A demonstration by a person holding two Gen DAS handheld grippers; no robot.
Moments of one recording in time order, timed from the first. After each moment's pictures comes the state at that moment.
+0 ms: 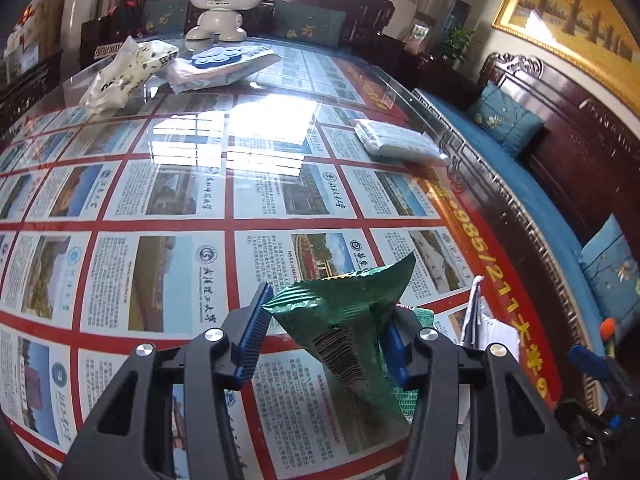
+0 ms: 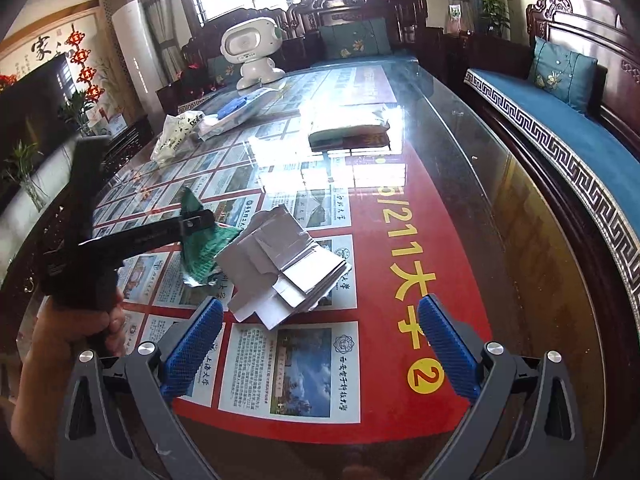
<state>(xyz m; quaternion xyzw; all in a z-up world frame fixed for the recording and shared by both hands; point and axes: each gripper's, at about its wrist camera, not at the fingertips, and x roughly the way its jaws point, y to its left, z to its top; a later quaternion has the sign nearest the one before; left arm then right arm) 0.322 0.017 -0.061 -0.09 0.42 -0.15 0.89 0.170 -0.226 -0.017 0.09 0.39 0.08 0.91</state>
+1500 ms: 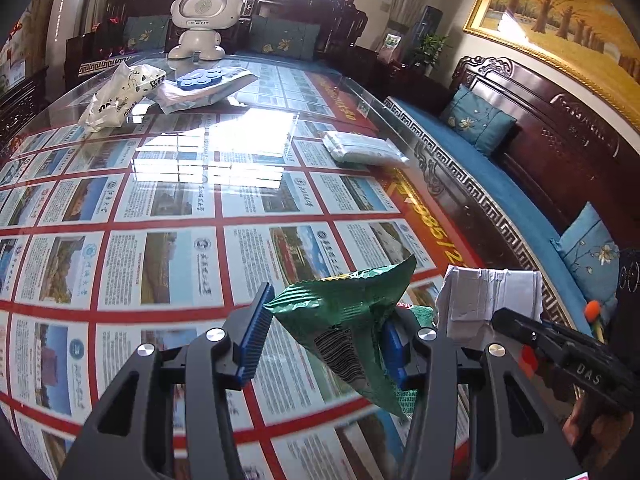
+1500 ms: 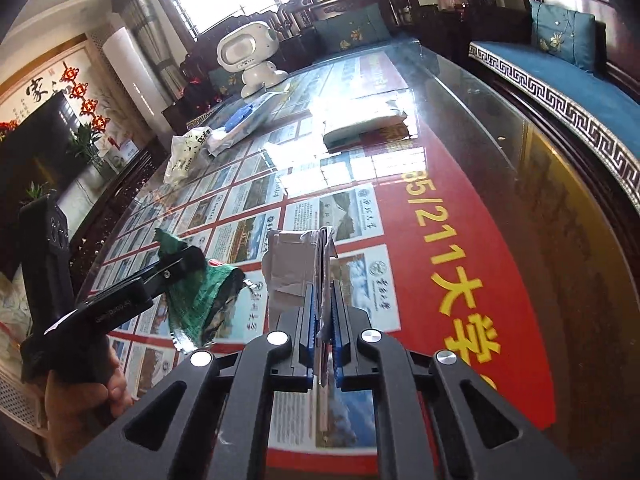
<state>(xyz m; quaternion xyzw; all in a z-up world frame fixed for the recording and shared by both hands) 0.275 0.021 -0.038 -0.07 0.39 -0.19 0.90 0.180 -0.226 -0.011 0.16 0.38 0.10 0.90</state>
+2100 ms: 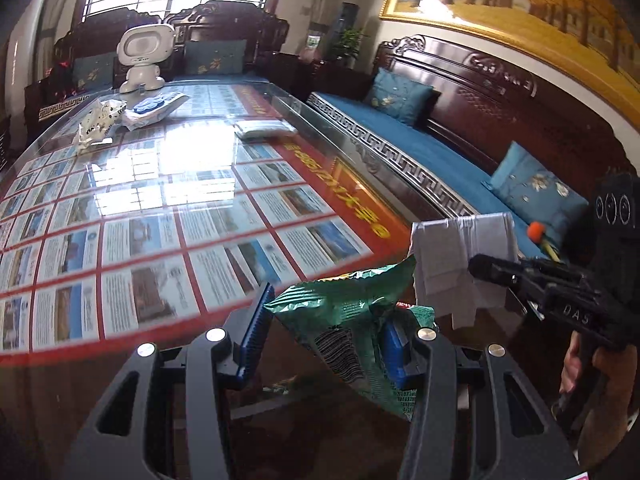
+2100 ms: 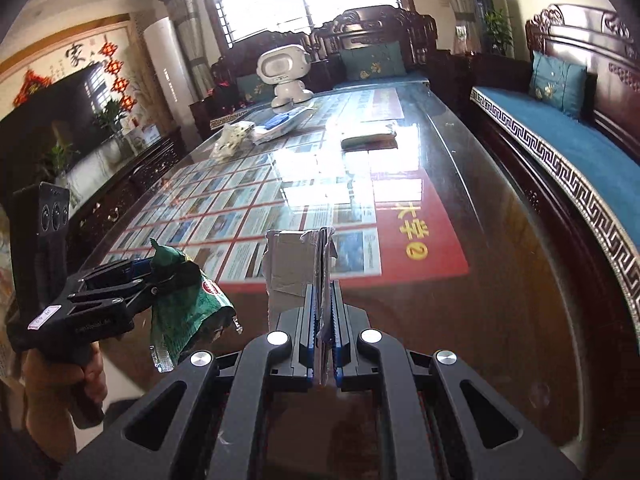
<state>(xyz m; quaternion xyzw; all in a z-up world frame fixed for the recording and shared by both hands) 0.056 0.009 -0.001 -0.01 0.36 -0.29 0.89 -0.017 -0.221 0.028 0.08 0.33 0.11 0.93</state>
